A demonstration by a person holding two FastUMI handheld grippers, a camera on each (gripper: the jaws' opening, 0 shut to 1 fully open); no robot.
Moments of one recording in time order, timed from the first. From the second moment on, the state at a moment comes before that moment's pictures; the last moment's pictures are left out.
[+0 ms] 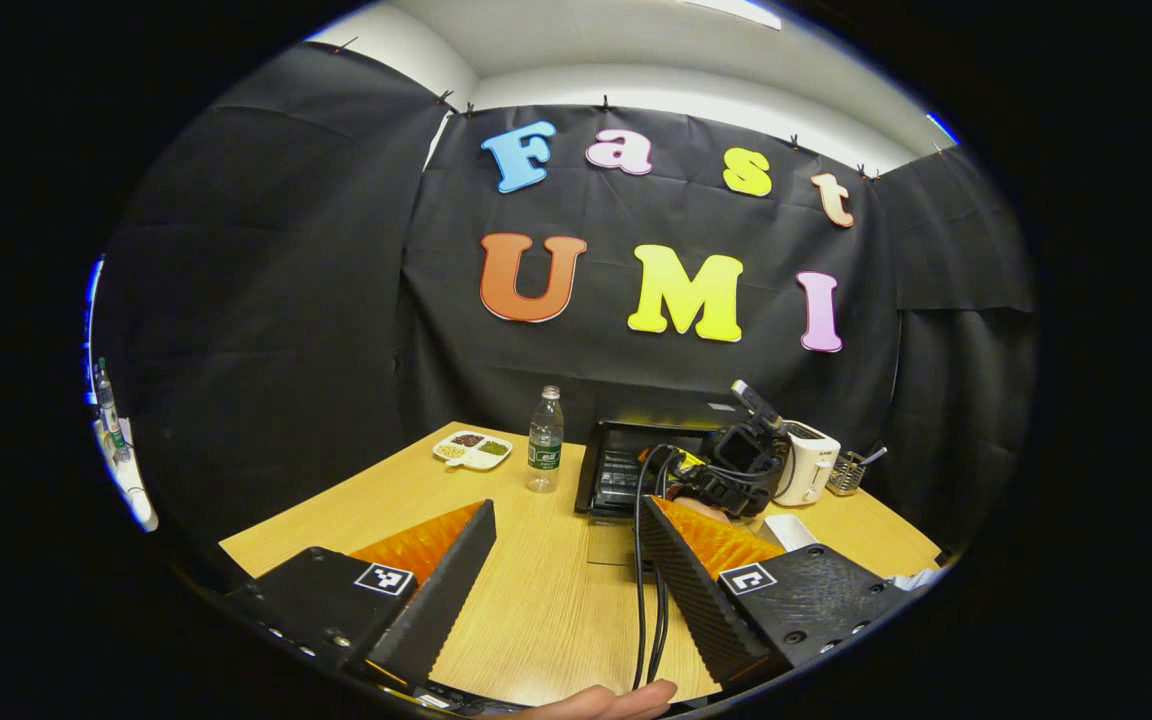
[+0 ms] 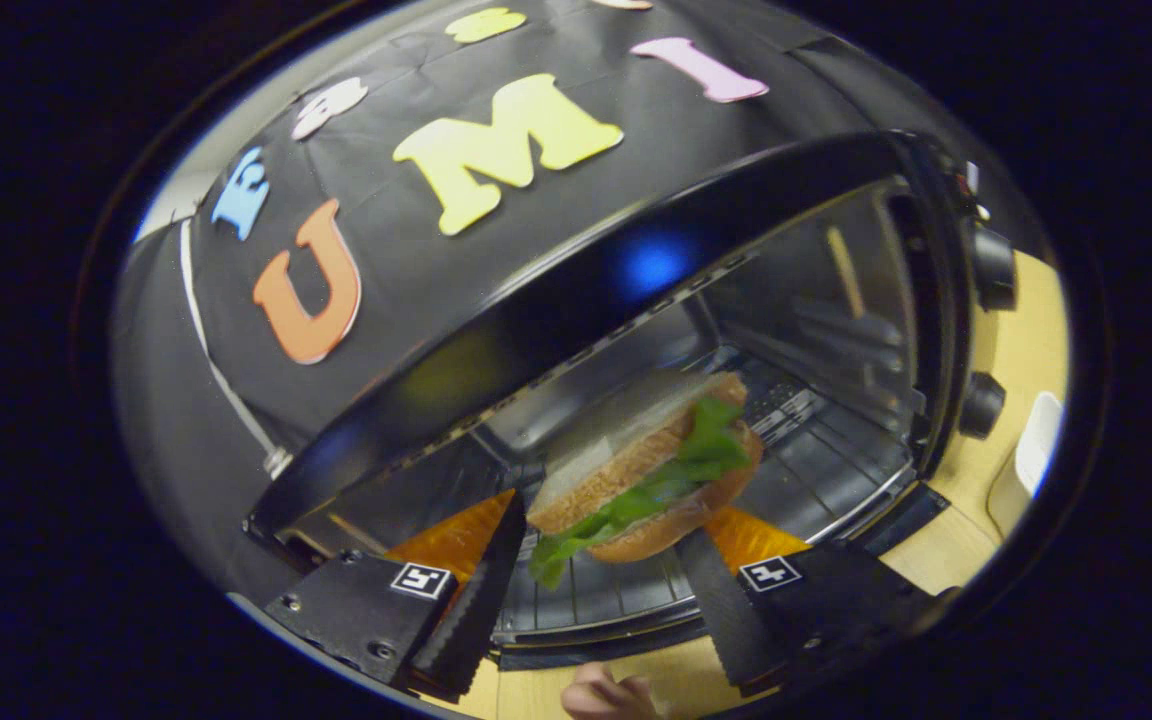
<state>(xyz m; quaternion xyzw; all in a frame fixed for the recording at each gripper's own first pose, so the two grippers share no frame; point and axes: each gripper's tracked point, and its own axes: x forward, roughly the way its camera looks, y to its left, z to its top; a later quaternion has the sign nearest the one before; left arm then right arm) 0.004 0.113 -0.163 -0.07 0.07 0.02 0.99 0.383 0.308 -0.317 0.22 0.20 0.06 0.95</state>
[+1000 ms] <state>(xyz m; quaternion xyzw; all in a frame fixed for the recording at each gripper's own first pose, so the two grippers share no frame) 0.011 0.117 -0.192 -0.07 0.11 0.03 0.99 0.306 0.288 -0.257 0.02 0.29 0.10 0.95</state>
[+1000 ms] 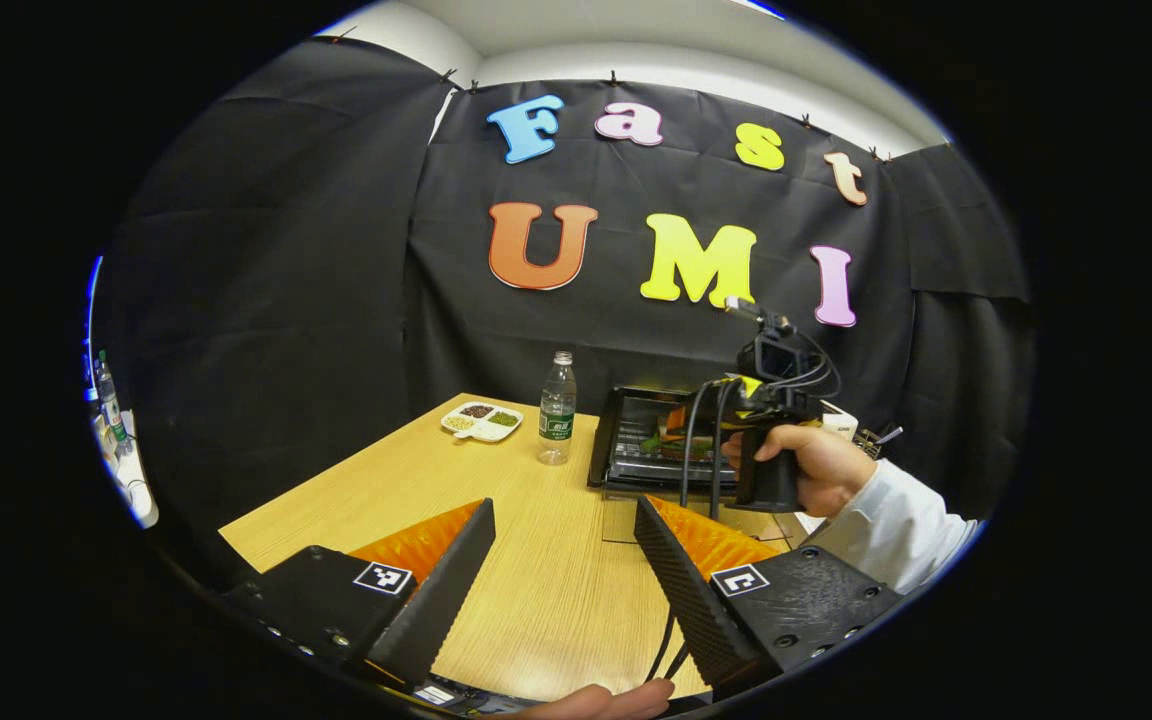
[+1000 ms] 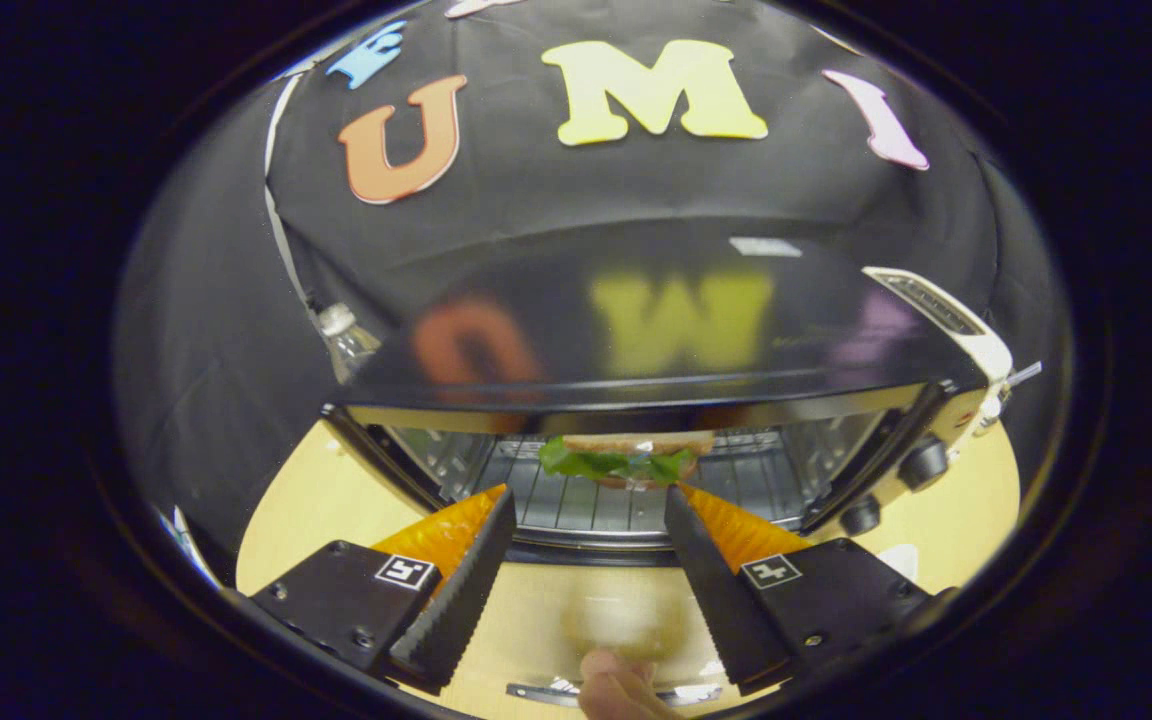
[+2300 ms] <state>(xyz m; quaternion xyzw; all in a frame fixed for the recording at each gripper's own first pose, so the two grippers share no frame) 0.101 -0.009 -0.265 -0.04 0.19 -0.06 0.98 0.046 0.069 -0.026 -0.03 -0.06 0.01 1.00</state>
